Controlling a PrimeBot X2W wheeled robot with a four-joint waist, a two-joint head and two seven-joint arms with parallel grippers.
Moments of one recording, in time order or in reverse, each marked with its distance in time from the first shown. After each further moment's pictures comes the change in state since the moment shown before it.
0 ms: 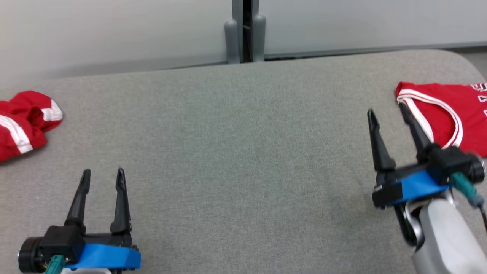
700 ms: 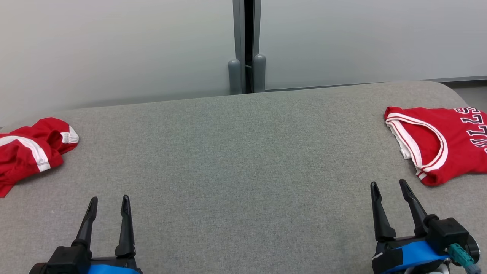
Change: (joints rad) left arm 0.095 -0.004 -0.014 0.039 -0.035 0.009 0.000; right arm 0.356 0.113 -0.093 -0.101 0.013 0.000 0.000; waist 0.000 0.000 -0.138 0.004
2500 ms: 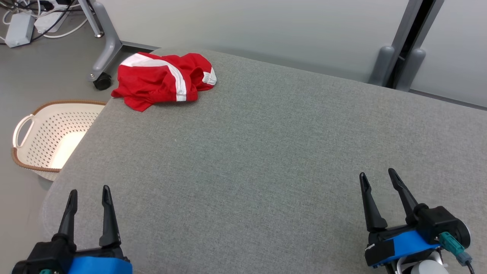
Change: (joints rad) left arm -0.013 0.000 0.046 -0.024 -0.021 0.034 0.000; right arm -0.054 -0.014 0.053 0.024 -0.006 0.000 0.000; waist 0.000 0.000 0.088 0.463
